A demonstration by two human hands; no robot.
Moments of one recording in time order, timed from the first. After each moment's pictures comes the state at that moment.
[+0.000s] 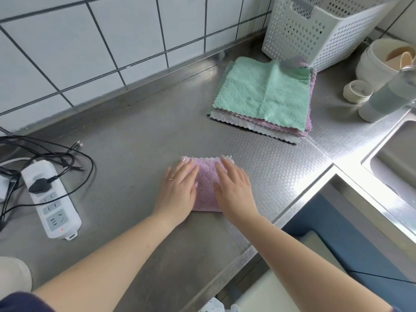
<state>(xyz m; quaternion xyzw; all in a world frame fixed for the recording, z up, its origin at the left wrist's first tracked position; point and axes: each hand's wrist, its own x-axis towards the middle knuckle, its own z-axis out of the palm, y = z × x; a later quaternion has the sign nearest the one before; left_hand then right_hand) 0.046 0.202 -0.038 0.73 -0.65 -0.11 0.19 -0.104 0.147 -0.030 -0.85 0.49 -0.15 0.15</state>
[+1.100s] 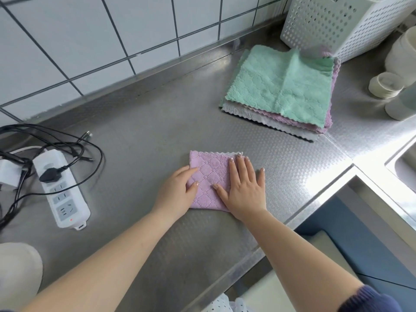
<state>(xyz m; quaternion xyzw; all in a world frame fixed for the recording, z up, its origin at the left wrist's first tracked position) 0.058 0.210 -0.035 0.77 -0.52 -0.27 0.27 -0.107 0.136 -0.067 -0.85 0.51 0.04 0.09</state>
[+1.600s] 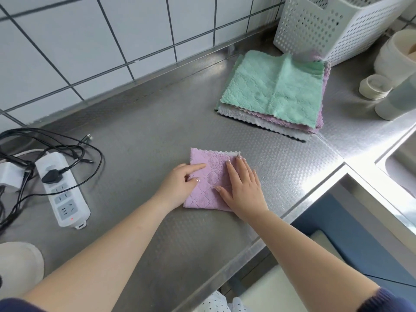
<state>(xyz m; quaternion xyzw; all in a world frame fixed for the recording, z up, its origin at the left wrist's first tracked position) 0.058 0.194 -0.019 0.72 -0.47 -0.39 0.32 -0.123 0.137 -0.054 -0.86 0.48 -0.03 0.18</state>
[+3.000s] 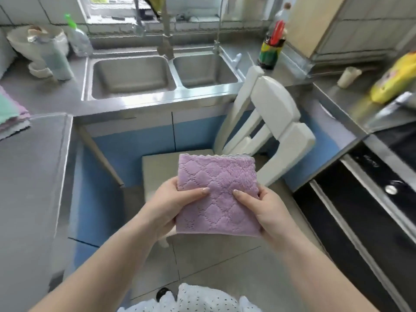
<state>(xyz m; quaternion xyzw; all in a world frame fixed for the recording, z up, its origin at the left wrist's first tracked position) -0.262 0.512 0.113 0.33 -0.51 -0.80 0.04 -0.372 0.666 0.110 -0.06 0.63 -0.66 0.40</state>
